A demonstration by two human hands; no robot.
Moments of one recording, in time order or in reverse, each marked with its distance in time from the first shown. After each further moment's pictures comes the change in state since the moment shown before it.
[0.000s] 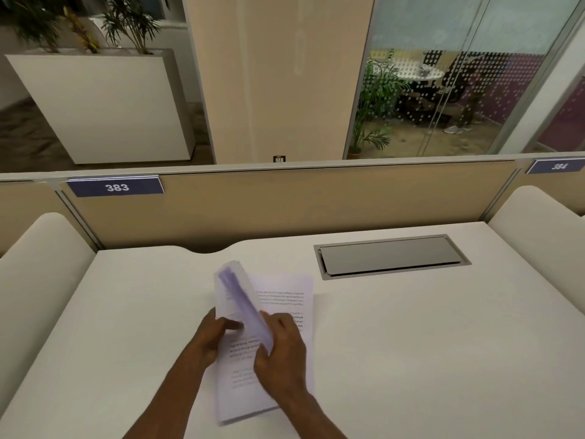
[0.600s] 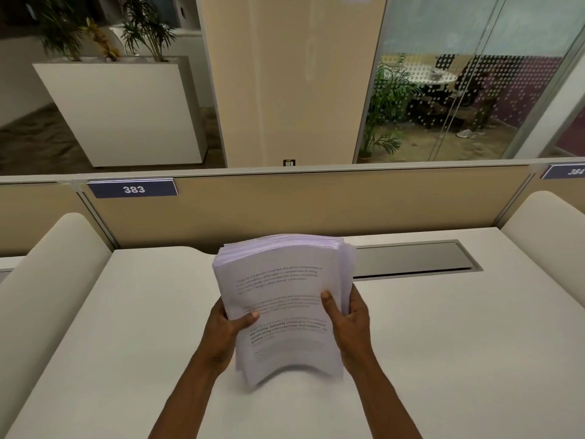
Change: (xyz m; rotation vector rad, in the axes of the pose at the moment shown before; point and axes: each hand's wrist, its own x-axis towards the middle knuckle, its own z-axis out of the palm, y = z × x) left_hand -0.068 0.027 0.016 -0.200 -0.179 0.409; right_hand 0.046 0.024 -0.093 0.732 0.076 0.157
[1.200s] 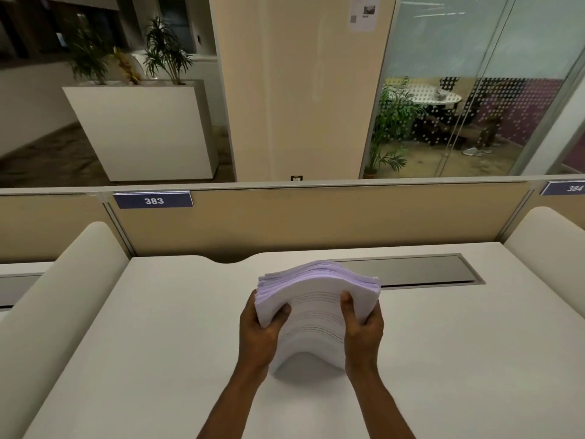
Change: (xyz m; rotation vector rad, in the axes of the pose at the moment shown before) left_hand -0.040 0.016 0.076 0.223 0.194 0.349; right_hand -0.022 -0.017 0.006 0.034 0.262 -0.212
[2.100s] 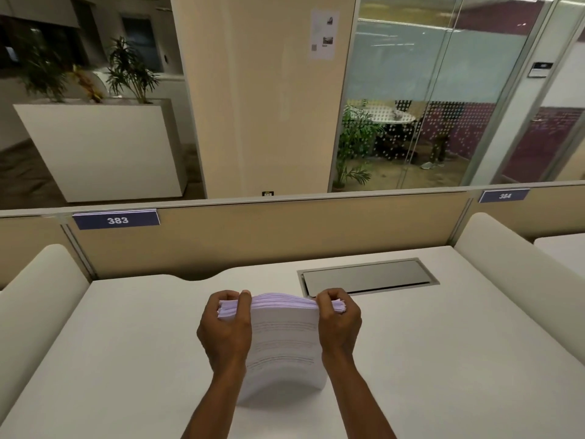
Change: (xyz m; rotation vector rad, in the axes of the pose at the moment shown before) left_hand 0.001 0.035 0.024 0.244 0.412 0.002; right_hand 0.016 -0.031 -0.007 -0.290 0.162 -0.106
